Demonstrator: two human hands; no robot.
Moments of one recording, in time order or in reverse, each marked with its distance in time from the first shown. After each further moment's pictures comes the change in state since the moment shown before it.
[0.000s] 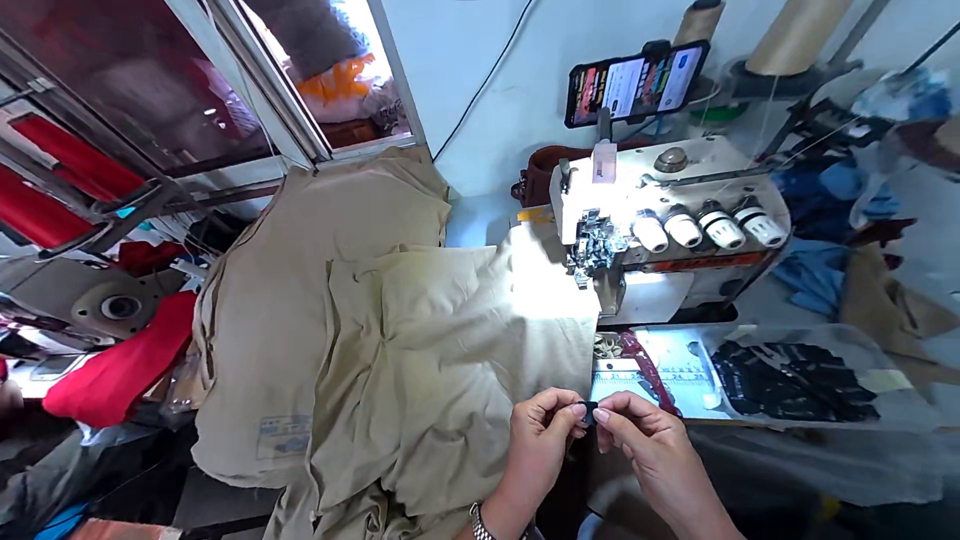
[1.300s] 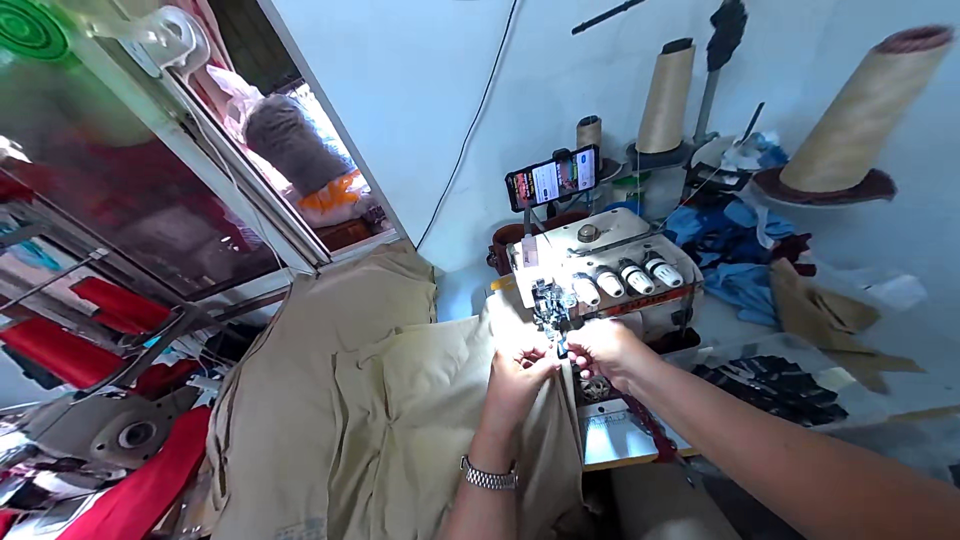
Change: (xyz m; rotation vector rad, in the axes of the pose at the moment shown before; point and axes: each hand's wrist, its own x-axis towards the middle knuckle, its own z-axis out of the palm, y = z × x) left_hand 0.116 0.075 -0.007 0.316 -0.177 0.103; right_hand 0.135 -0.104 0.031 -0.192 0.185 0.510
